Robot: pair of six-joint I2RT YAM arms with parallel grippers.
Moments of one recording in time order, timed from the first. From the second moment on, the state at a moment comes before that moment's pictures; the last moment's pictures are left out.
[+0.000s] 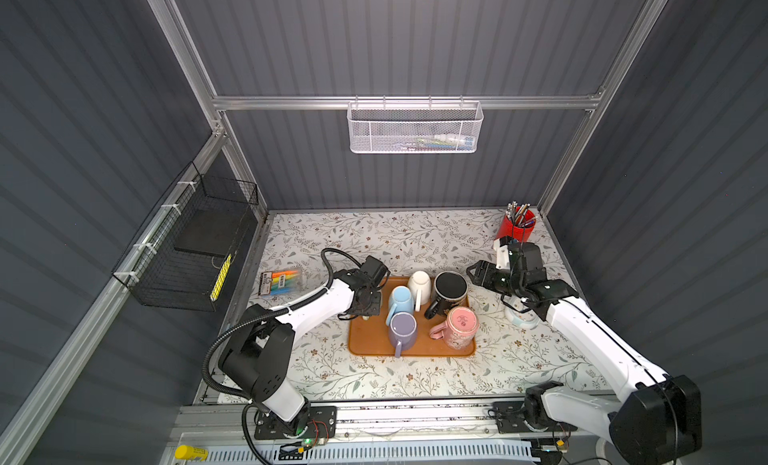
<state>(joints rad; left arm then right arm) -0.65 1.60 1.06 -0.74 -0.14 -0.46 0.26 1.17 0.87 -0.42 -0.19 0.53</state>
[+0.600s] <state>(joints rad) -0.64 1.60 1.06 -0.73 -0.14 -0.45 0.26 1.17 0.86 -0.39 -0.21 0.52</state>
